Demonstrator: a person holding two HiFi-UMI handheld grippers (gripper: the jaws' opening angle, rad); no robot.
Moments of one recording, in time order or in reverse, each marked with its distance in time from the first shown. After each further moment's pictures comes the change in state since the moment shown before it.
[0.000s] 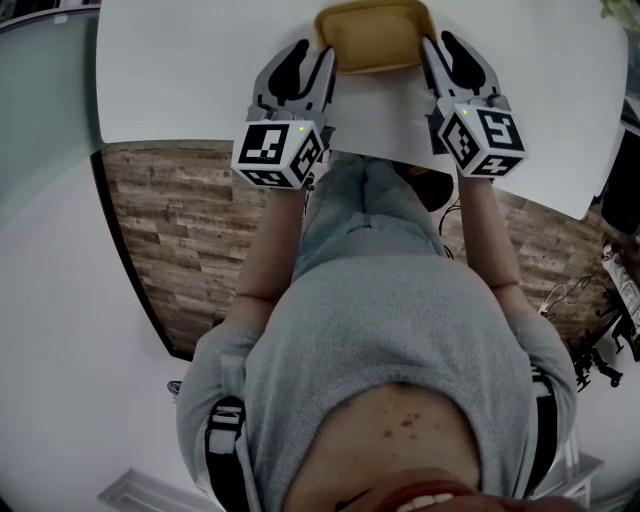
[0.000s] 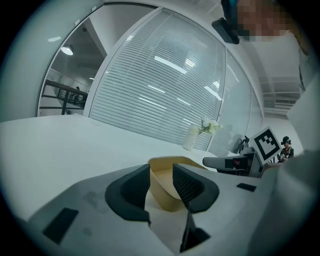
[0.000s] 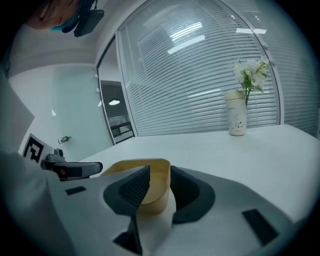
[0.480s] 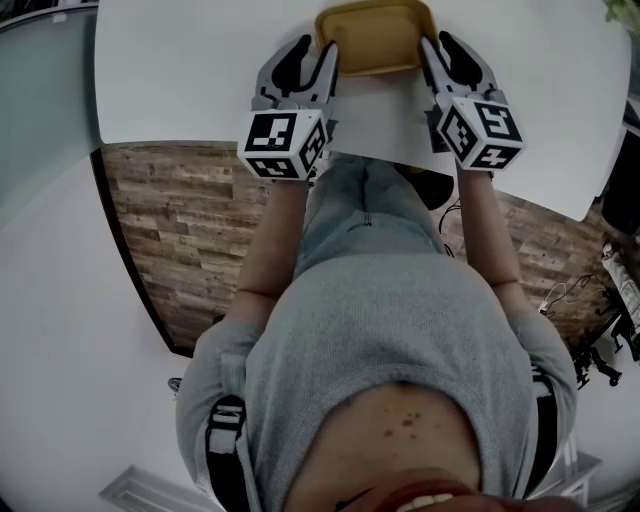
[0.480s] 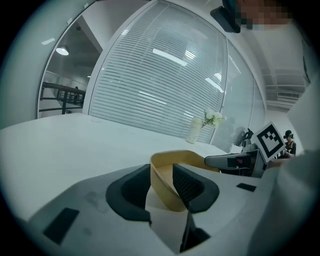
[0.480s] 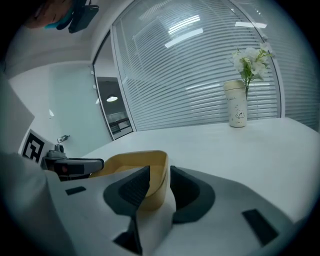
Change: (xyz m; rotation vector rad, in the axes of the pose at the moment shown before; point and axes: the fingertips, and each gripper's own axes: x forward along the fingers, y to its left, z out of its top) left arm 0.015 0.008 -0.012 0.029 0.078 0.030; right arm 0.014 -0.007 -0.019 0.028 0.062 -0.002
